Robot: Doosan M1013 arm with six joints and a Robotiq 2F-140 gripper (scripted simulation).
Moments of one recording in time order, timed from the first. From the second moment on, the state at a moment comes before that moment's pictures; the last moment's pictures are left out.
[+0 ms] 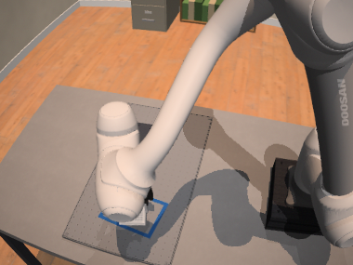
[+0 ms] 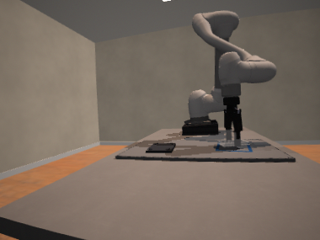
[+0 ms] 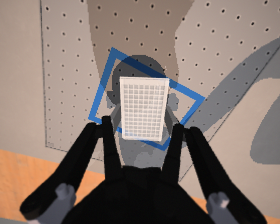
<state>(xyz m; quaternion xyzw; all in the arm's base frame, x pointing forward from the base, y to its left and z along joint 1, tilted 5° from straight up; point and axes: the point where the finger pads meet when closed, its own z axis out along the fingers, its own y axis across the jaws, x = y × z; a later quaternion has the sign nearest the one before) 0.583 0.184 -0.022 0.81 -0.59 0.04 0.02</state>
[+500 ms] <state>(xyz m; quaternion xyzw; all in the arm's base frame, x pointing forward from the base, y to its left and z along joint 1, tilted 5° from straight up) 0.583 0.183 -0.031 0.81 -0.59 0.04 0.02</state>
